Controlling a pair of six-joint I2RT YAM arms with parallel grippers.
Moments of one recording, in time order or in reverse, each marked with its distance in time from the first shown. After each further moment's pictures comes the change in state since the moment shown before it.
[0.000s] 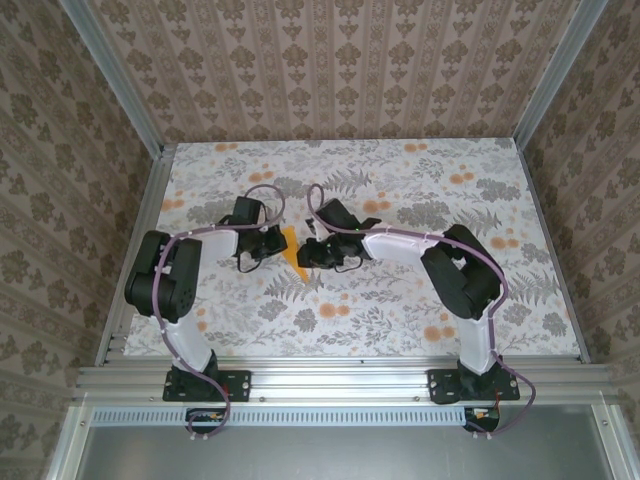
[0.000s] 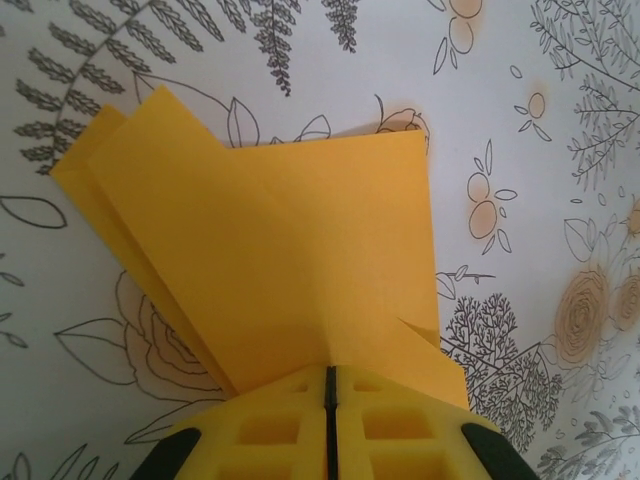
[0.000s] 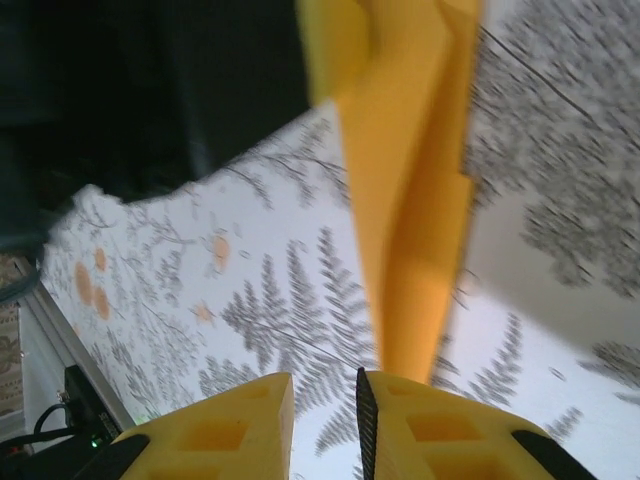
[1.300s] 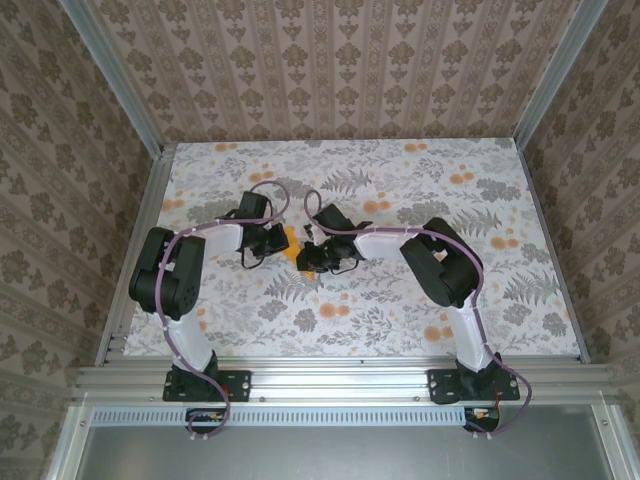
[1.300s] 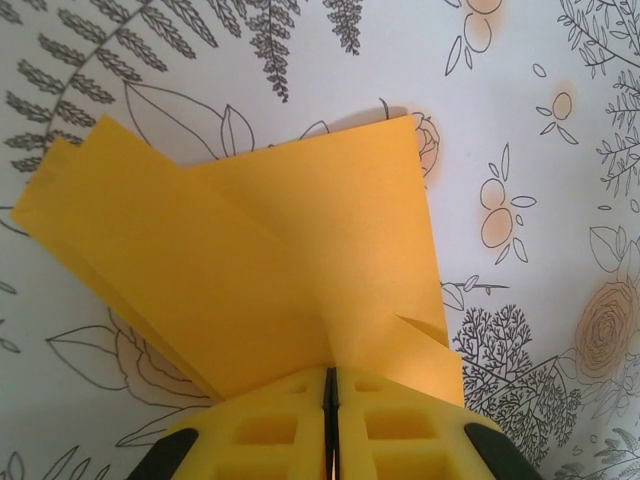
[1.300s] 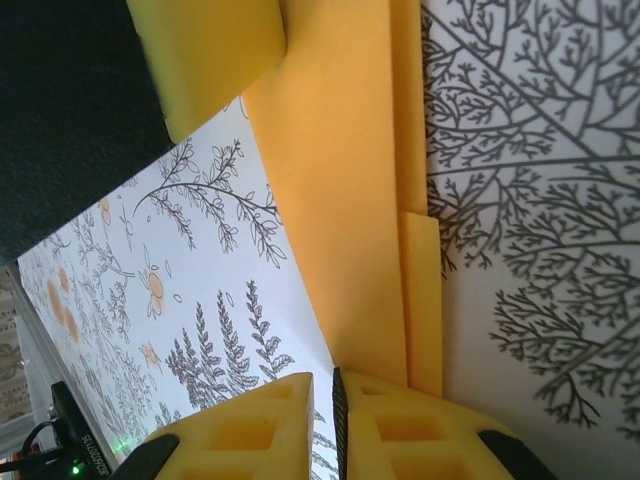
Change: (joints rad) left arm -0.024 0.029 0.075 -0.102 -0.060 0.001; right arm -0.034 0.142 0.005 0.091 -0.079 0.036
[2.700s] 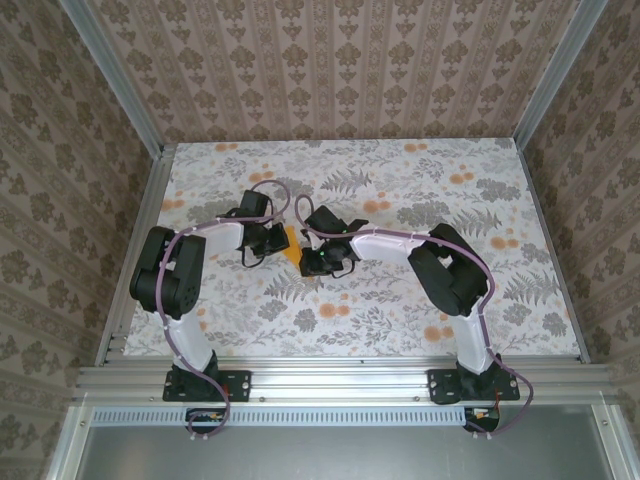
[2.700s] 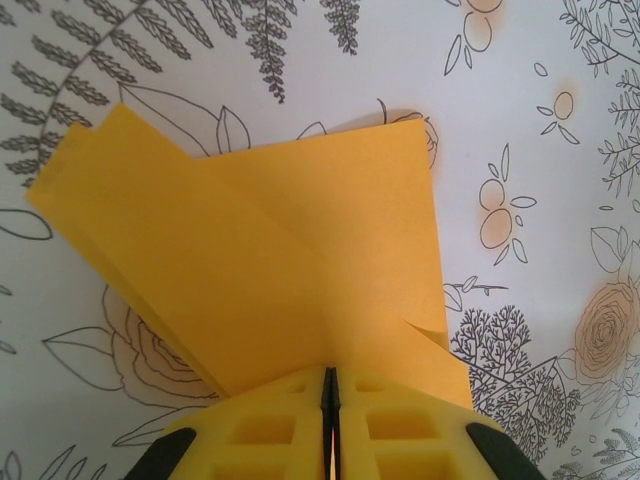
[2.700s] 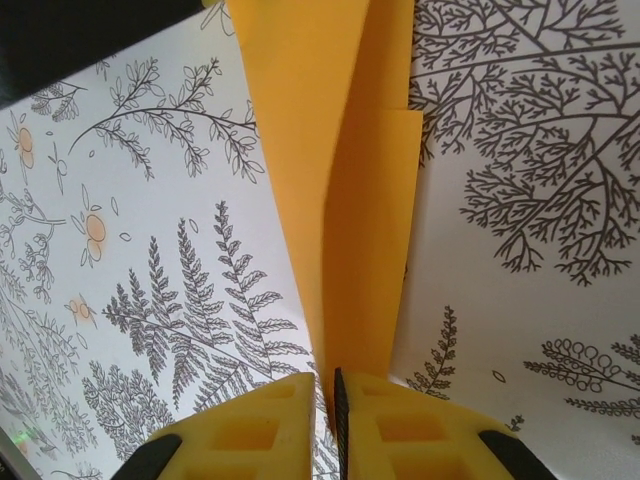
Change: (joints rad) left arm -0.003 0.004 0.020 -0.026 -0.002 0.001; right arm 0.061 -0.070 0.044 -0.229 0.192 -0.113
